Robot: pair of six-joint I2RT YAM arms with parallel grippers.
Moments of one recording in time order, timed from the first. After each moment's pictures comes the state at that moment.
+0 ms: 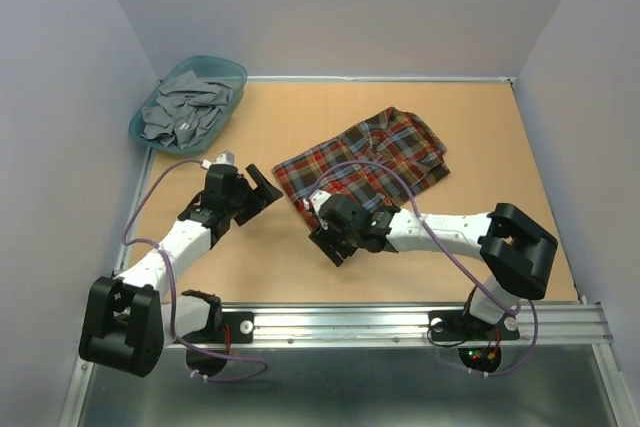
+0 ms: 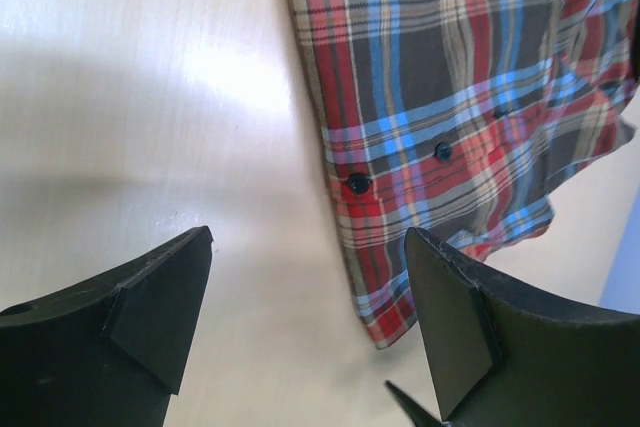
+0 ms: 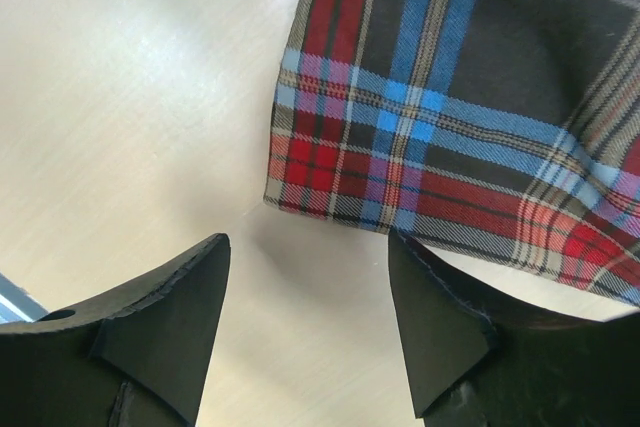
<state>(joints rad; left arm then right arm) -0.27 1.12 0.55 -0.14 0.13 -0.82 1.04 1.61 0.97 -0.33 0.14 0.18</state>
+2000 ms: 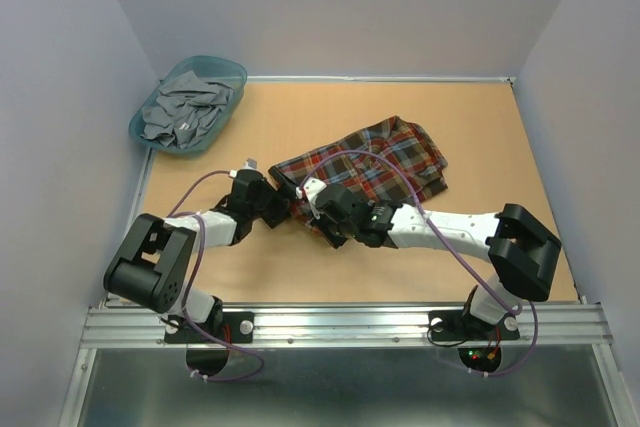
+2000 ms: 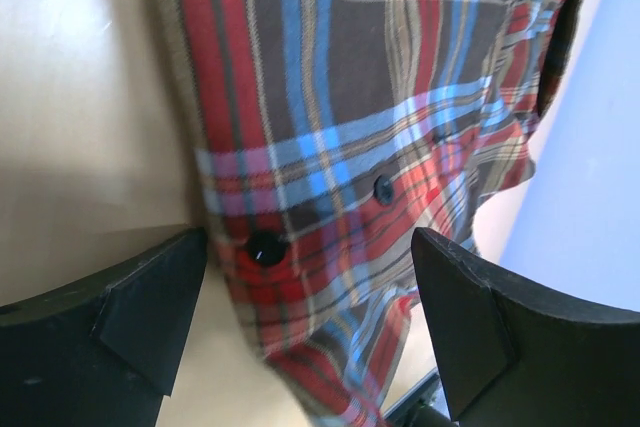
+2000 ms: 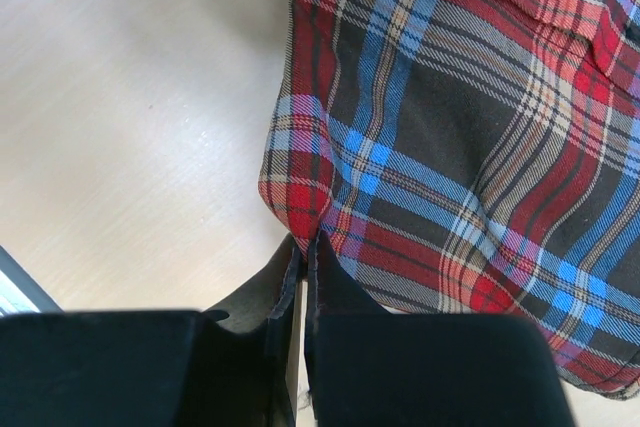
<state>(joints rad) -0.39 1.44 0.47 0.33 0.20 -1.12 1.06 1.61 1.03 -0.26 0.13 0.12</state>
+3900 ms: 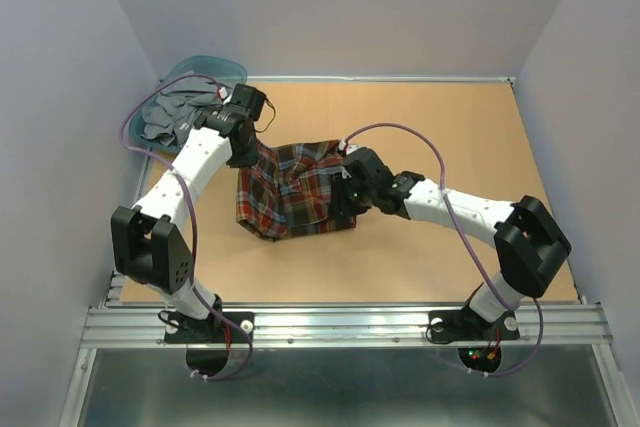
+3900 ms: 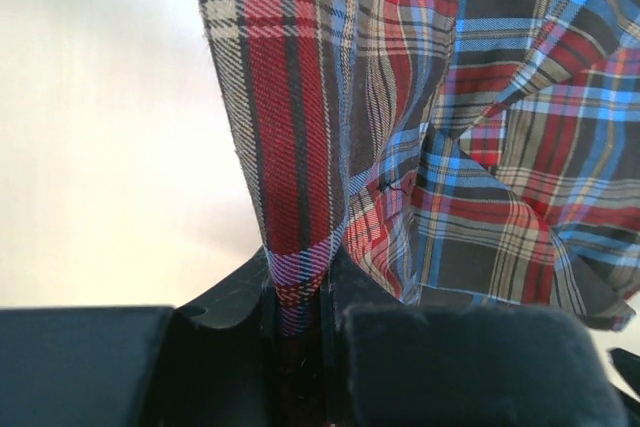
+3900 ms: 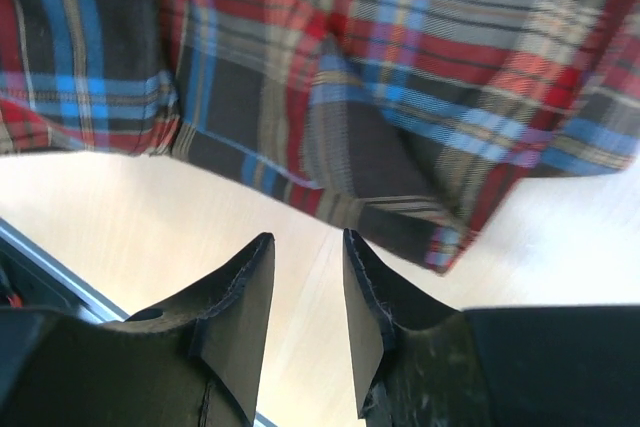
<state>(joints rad) -0.35 1.55 1.45 -1.00 -0.31 -0.49 0.81 1.59 1.07 -0.30 -0.02 0.52</state>
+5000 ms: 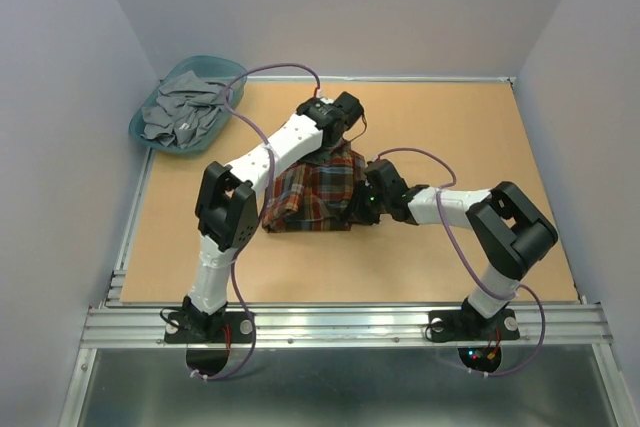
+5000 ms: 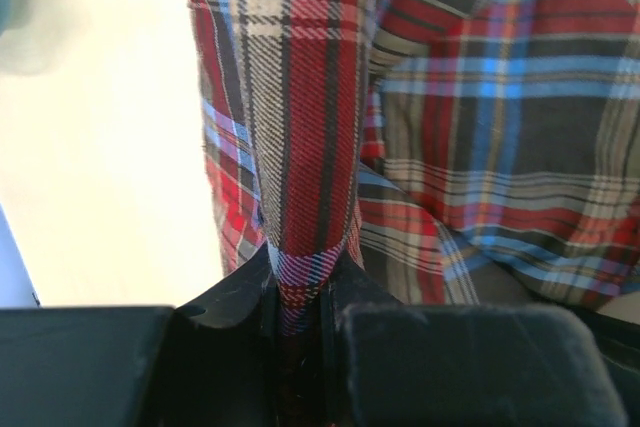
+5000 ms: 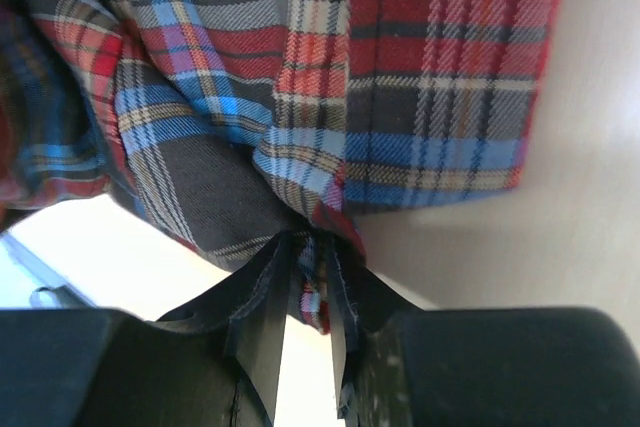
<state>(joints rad) -0.71 2.06 1.97 -1.22 -0.54 -0.50 0.65 1.70 0.84 0.02 -0.21 0.87</state>
